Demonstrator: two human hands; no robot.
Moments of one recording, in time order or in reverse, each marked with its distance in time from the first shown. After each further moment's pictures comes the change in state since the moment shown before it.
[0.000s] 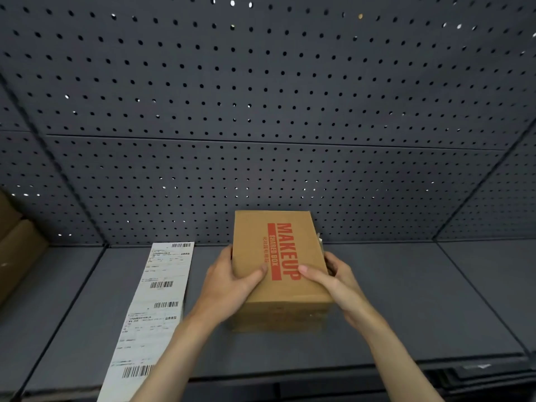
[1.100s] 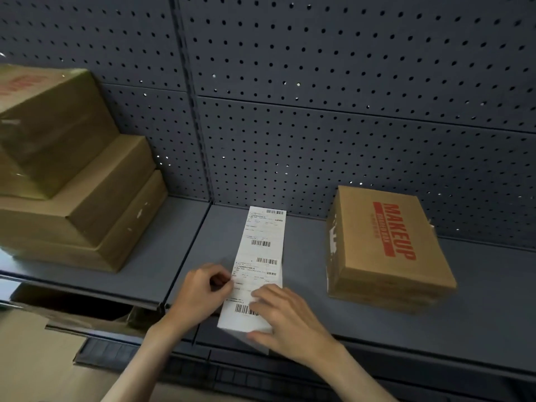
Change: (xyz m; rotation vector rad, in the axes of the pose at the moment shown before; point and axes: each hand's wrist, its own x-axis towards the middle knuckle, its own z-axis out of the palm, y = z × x) left_hand -0.061 -0.175 -0.178 0.374 0.097 0.072; right_hand -0.056 0.066 0.238 -1.093 -0.488 -0.972
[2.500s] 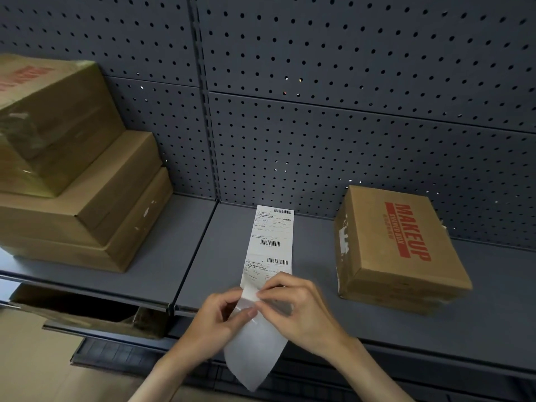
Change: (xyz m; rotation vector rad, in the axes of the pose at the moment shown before) left_hand -0.043 0.018 0.003 -0.675 -0.202 0.066; right_hand 0.020 -0.013 -0.018 0.453 0.343 0.188
